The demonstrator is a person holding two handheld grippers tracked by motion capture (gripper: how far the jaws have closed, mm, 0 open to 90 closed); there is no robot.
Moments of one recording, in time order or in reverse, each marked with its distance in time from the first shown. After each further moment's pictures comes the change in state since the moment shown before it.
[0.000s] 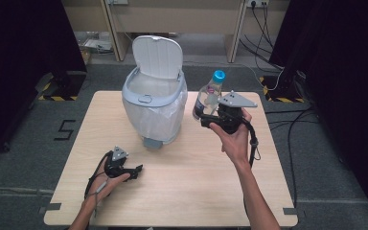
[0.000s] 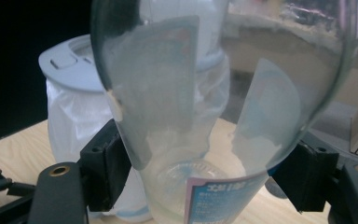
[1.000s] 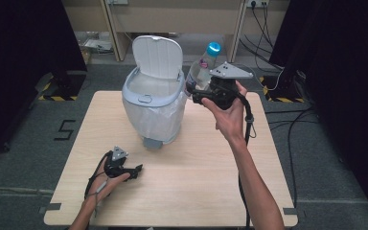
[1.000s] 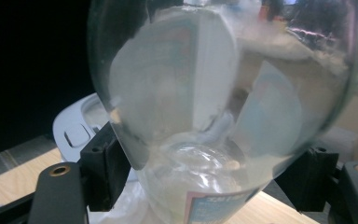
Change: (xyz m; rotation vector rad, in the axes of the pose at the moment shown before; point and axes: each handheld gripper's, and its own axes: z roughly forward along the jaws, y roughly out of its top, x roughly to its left) left arm 0.000 0.000 0.000 0.004 0.006 -0.007; right arm 0.005 0.073 0.011 -0.040 0.019 -0.039
